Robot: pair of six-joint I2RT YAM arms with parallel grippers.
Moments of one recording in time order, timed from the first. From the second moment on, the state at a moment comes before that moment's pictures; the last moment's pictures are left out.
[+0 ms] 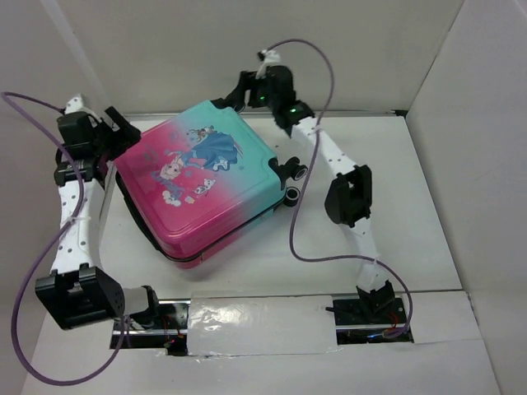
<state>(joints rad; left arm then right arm) 0.24 1.31 1.29 -0.41 0.14 -0.46 0.55 2.38 2.41 -0.17 -0.10 0.29</state>
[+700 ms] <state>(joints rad) 0.59 1.14 0.85 -0.56 -0.03 -0.69 0.36 2.29 2.15 -0.24 -0.17 0.30</state>
